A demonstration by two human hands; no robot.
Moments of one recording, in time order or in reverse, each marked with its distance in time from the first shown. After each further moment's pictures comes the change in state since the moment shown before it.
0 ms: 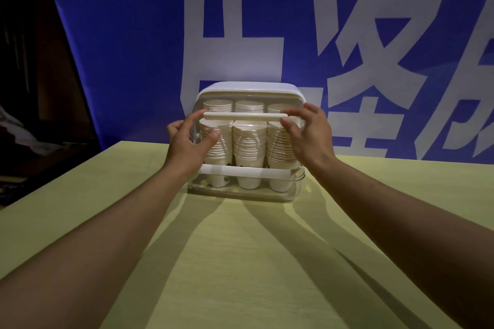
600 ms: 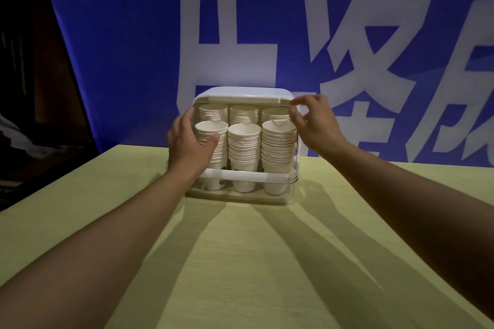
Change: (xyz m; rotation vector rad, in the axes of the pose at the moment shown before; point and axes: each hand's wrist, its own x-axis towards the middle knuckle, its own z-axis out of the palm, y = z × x) left_hand 0.000 0.011 0.016 0.238 0.133 0.024; right_hand 0.033 0.000 -0.031 -0.304 -0.106 -0.146
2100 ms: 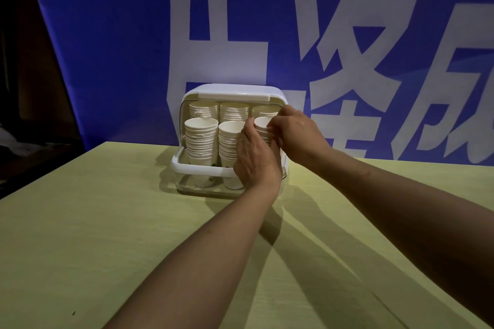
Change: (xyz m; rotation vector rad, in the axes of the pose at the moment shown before) left_hand -0.077 0.097 0.102 0.043 0.105 -0.001; right_hand -0.029 -0.013 -0.005 -0.376 -0.140 -0.289
